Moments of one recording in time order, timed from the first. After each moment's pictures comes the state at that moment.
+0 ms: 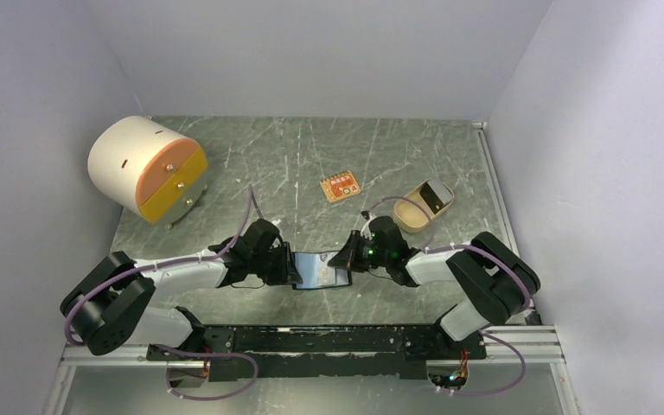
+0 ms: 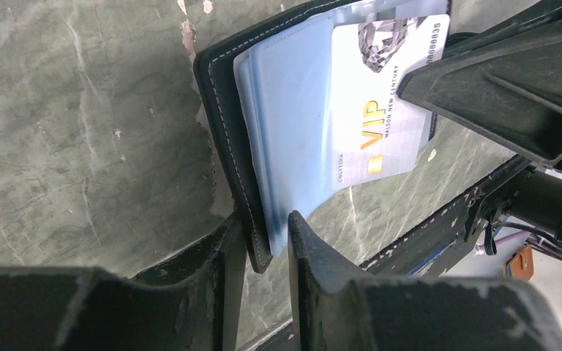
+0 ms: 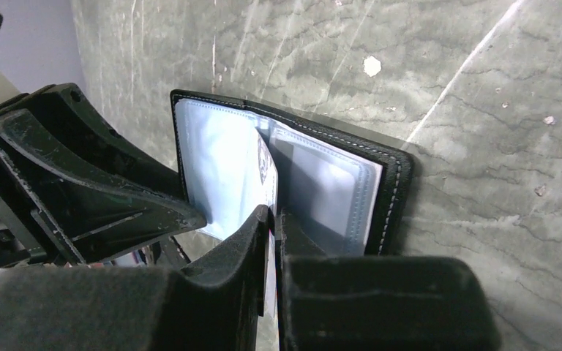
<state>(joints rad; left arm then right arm) -0.75 1.33 0.47 -0.03 0.23 -0.84 0.65 1.53 0.38 0.52 -0.38 0.89</state>
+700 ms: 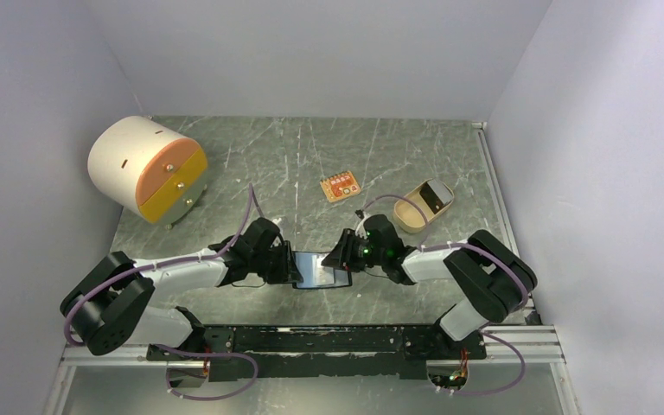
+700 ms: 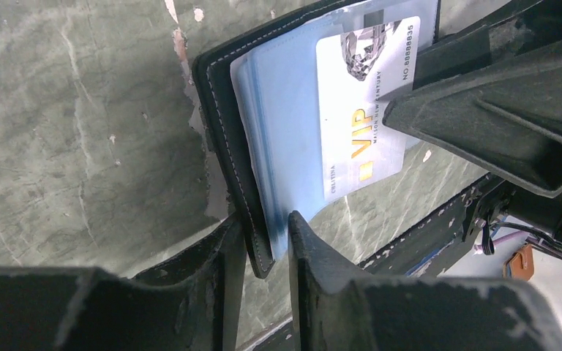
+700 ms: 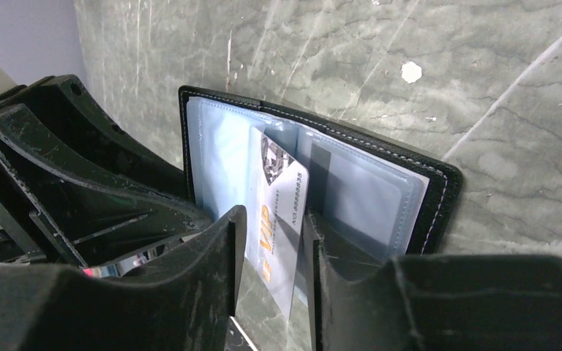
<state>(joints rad) -0.75 1.33 0.48 -0.04 0.23 -0.84 0.68 1.57 0.42 0.53 -0.38 0.89</state>
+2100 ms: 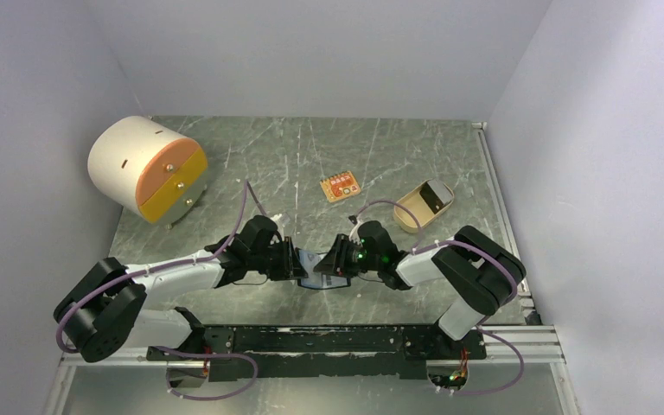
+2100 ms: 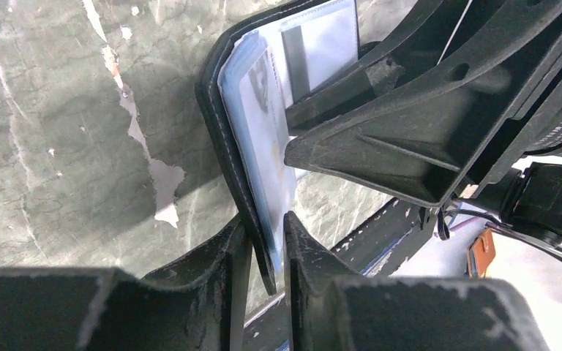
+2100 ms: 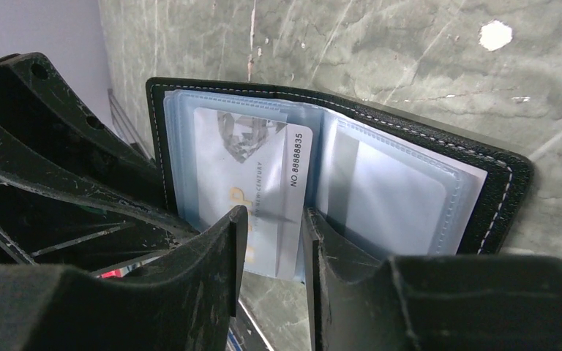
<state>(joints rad) -0.75 1.28 0.48 0.01 0.28 -0.87 0.75 1.62 0.40 0.63 -0.39 0.97</state>
